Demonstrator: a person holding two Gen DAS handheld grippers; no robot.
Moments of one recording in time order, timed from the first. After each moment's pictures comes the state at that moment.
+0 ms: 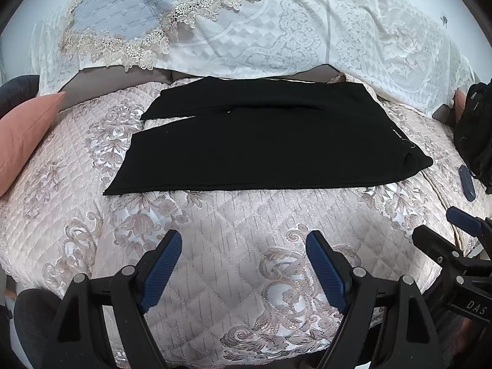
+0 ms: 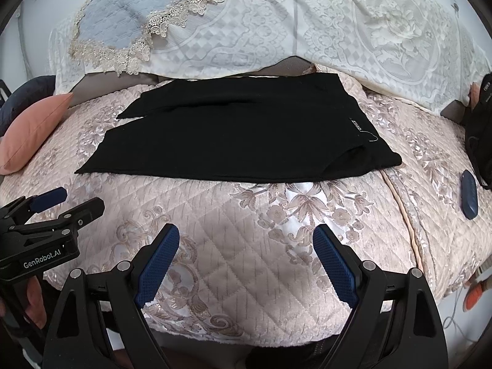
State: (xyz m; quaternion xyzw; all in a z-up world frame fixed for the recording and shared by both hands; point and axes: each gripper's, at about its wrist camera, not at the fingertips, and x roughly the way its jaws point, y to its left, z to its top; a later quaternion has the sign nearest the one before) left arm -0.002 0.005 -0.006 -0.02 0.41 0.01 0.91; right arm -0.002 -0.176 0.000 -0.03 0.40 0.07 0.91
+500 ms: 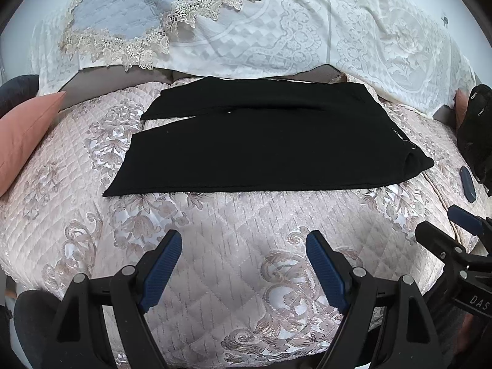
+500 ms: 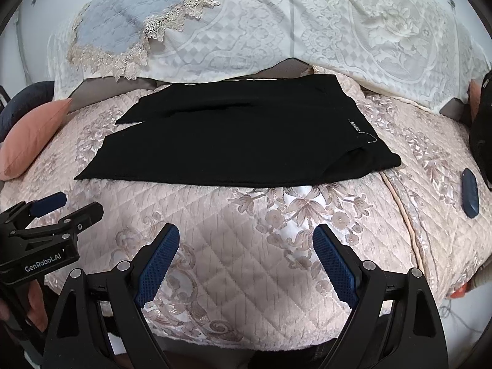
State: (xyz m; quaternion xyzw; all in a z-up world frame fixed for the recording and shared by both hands) left arm 0.002 0.009 -0.008 -0.04 0.42 0.00 0.91; right arm 0.003 -0.177 0.002 -0.02 0.40 0.07 0.91
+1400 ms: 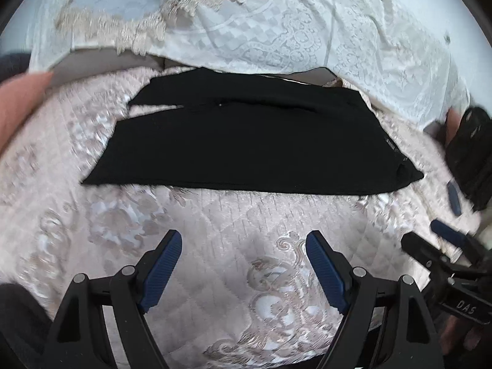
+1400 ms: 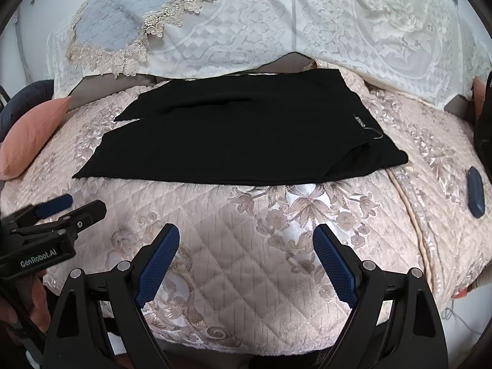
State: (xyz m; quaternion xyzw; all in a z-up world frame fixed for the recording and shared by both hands) left arm 0.016 0.019 -0.023 -0.09 0.42 -0.02 0.91; right arm 0.013 -0.185 -0.011 -0.01 0.41 0.08 0.91
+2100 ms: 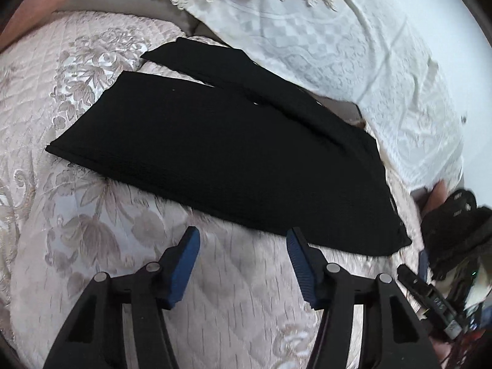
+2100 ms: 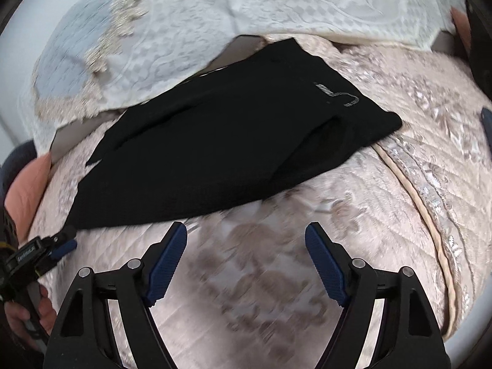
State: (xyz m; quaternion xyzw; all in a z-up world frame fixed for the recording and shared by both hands) left arm 0.069 0.085 -0.067 -0.28 0.41 -0.04 0.87; right arm 0.077 -0.267 -0.047 0.13 0.42 0.06 0.89
